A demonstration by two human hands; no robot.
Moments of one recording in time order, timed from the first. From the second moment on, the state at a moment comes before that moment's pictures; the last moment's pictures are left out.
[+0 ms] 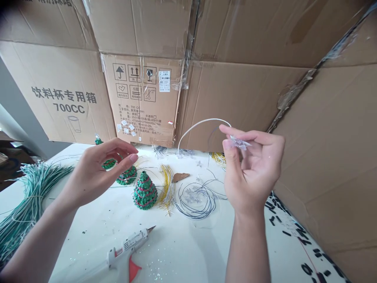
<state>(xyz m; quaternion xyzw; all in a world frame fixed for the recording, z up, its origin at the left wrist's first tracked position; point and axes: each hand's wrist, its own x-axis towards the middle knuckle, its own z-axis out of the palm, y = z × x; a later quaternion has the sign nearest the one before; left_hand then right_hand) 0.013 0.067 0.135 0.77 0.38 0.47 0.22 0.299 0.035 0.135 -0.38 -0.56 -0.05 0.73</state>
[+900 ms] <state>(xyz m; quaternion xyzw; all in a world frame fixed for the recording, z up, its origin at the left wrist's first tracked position) -0.003 0.068 0.139 0.83 0.35 0.21 0.38 0.246 0.037 0.130 -0.32 -0.54 0.26 0.73</state>
